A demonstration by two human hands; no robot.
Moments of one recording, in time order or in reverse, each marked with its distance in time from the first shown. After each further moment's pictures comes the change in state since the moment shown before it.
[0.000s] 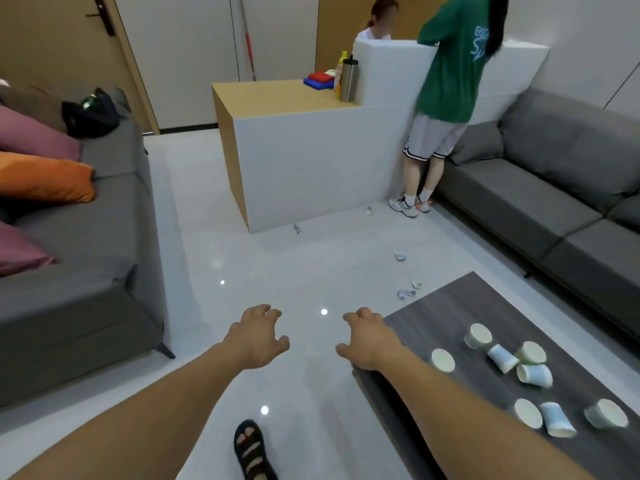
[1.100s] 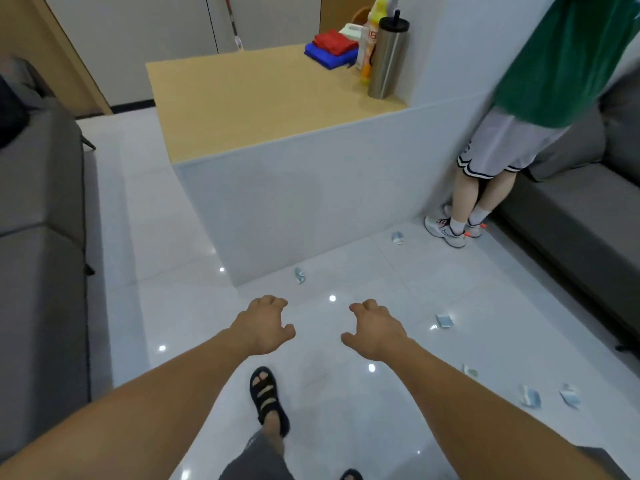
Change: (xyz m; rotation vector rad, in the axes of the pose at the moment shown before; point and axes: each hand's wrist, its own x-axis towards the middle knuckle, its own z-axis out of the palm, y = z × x) left_hand 0.695 -0.056 -0.247 -0.036 -0.178 -0.013; right_hand 0.690 0.032 -0.254 0.039 -0.137 0.055
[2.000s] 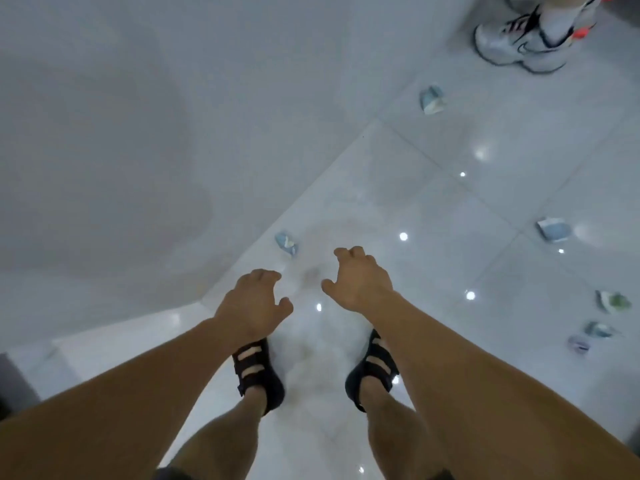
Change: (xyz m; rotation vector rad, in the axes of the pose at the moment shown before) left_hand 0.524 -0.082 0.119 0.213 -0.285 0.012; right_hand 0.522 0.077 0.160 0.422 -0.158 0.219
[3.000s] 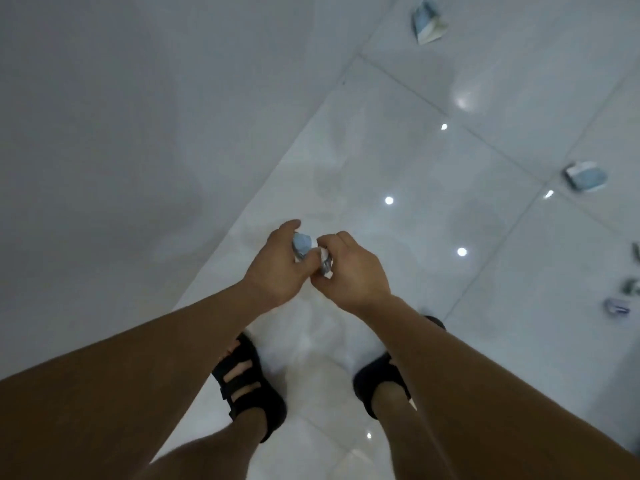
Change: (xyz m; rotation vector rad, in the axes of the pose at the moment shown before) left_hand 0.141 0.022 0.055 -0.498 0.001 0.144; right_hand 0.080 0.028 0.076 0.340 0.318 -0.160
